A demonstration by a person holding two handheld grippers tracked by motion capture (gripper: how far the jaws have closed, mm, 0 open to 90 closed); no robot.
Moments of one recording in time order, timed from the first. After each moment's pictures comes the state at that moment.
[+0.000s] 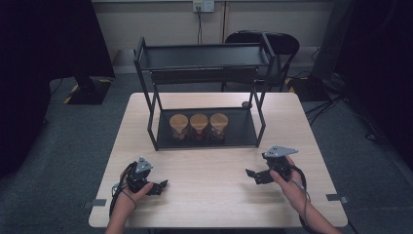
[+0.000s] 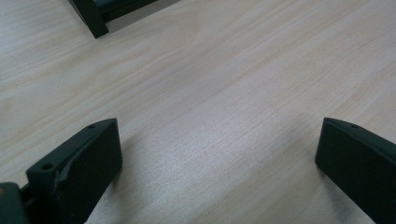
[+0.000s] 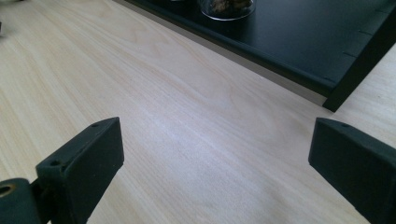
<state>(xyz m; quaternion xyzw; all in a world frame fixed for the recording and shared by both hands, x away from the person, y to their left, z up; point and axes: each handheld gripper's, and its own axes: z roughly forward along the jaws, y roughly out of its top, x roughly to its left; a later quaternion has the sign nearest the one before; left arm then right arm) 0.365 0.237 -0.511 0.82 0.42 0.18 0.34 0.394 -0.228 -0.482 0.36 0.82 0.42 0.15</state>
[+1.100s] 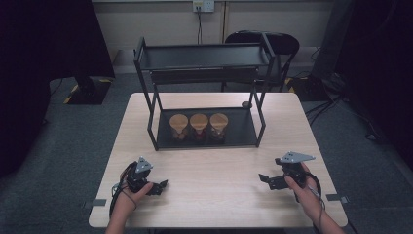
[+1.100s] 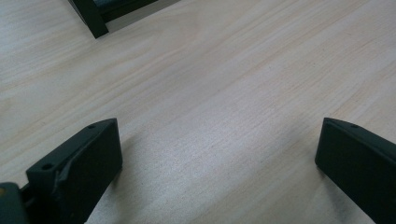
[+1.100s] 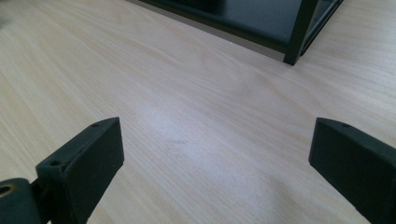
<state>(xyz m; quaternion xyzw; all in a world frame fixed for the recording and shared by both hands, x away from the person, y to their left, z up) 0.365 0.237 -0.511 0.82 0.42 0.18 0.34 0.376 -0.270 -0.488 0.38 0.81 0.43 0.15</state>
